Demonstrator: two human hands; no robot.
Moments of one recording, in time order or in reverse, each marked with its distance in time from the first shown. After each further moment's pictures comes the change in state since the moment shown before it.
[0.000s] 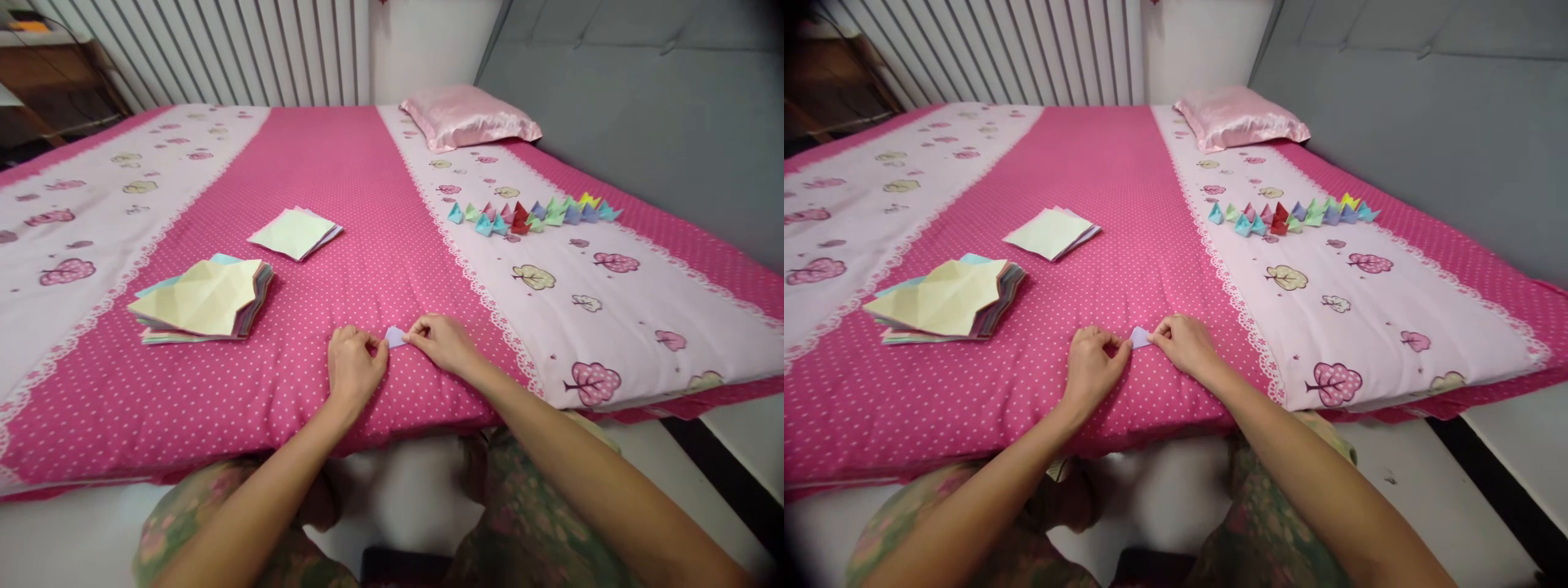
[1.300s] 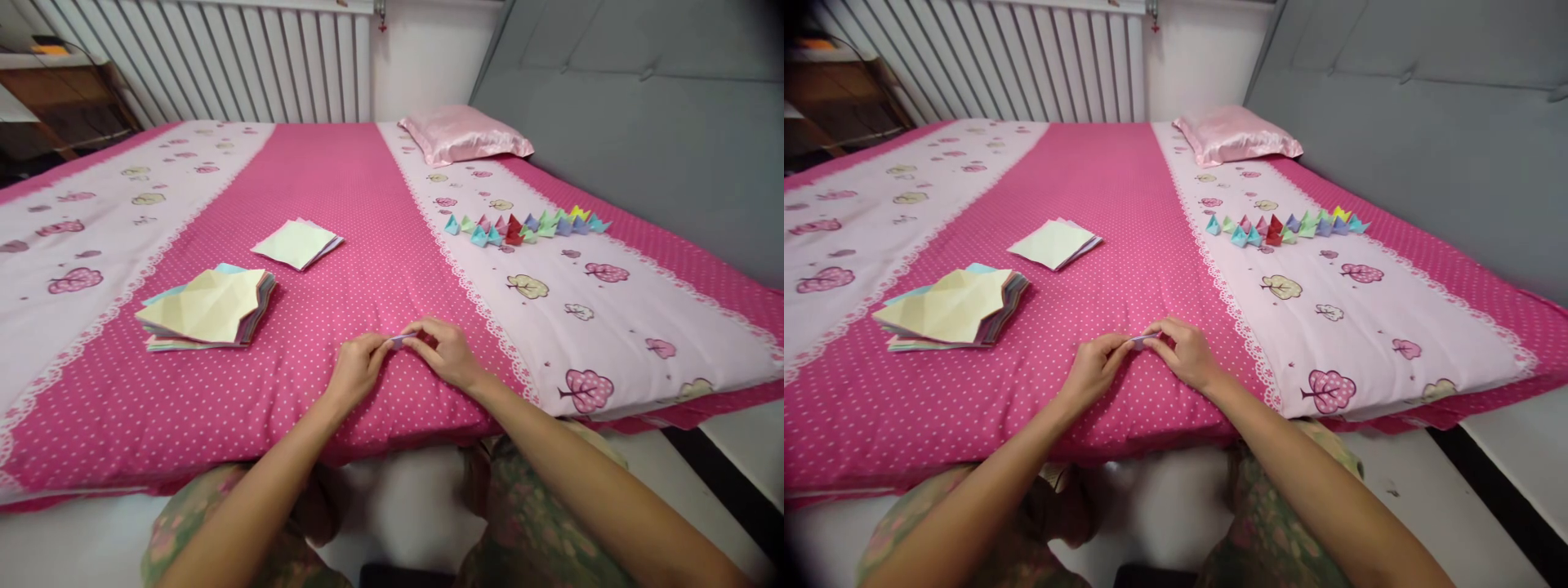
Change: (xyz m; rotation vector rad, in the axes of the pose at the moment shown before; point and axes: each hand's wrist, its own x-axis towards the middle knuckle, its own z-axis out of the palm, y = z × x) left_hand 0.011 -0.004 -0.009 -0.346 -0.264 0.170; right_hand -0.010 0.002 -0.003 0.241 0.166 -0.407
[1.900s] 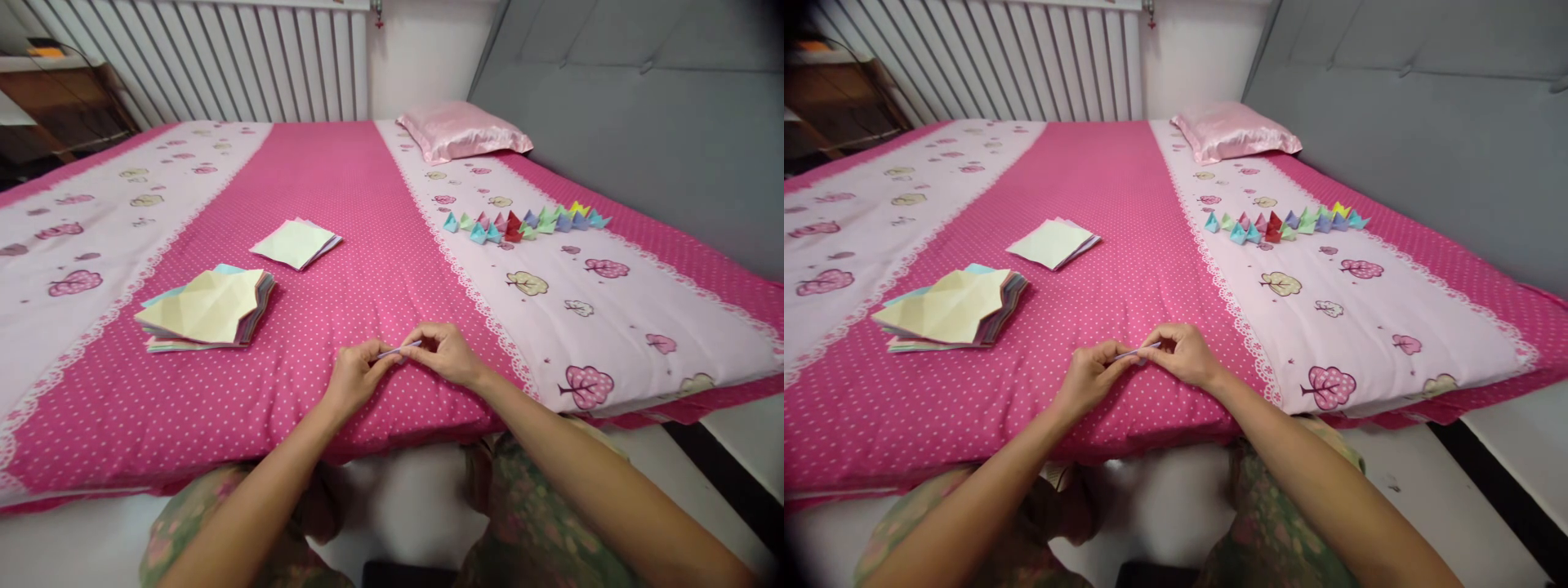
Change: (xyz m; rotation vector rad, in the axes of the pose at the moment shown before) left_hand -0.012 0.004 0.000 -0.294 -0.032 -0.089; right_hand -0.002 -0.005 -0.003 0.280 -0.118 0.179
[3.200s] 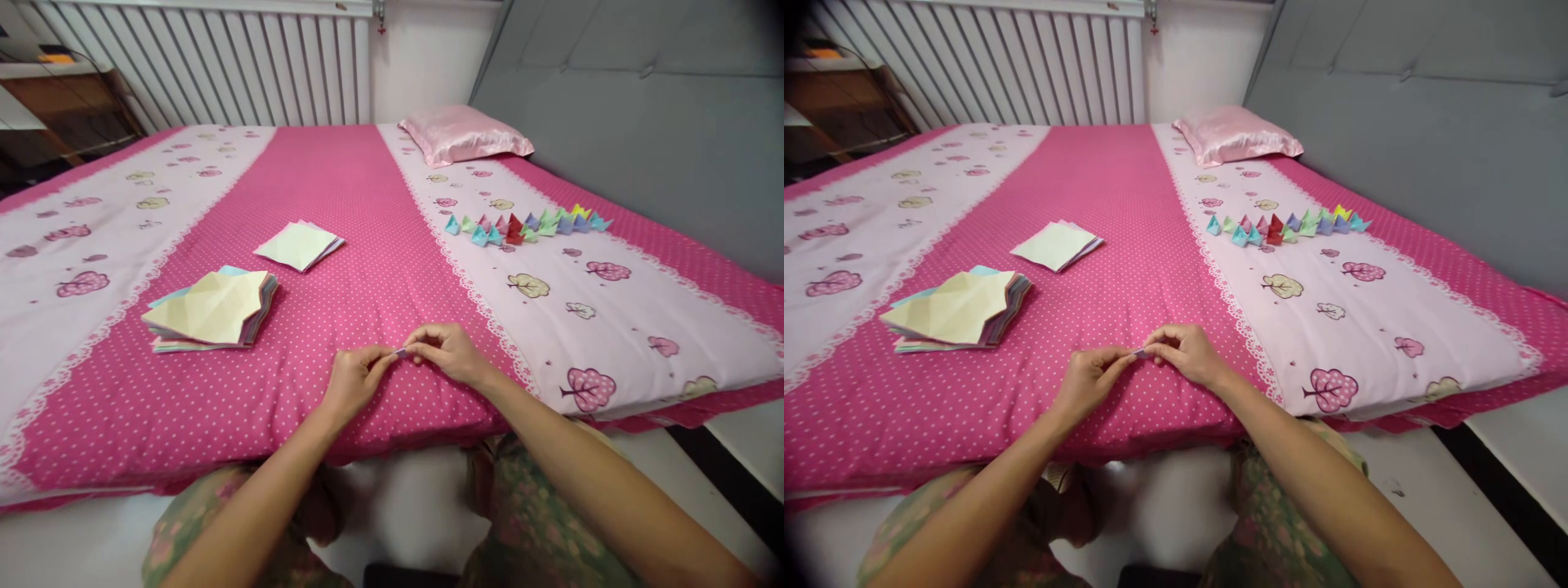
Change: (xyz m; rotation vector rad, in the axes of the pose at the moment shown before) left_hand -0.006 0.011 -0.006 0.149 0.038 0.026; right_hand 0.000 0.005 -0.005 0.146 -0.064 0.081
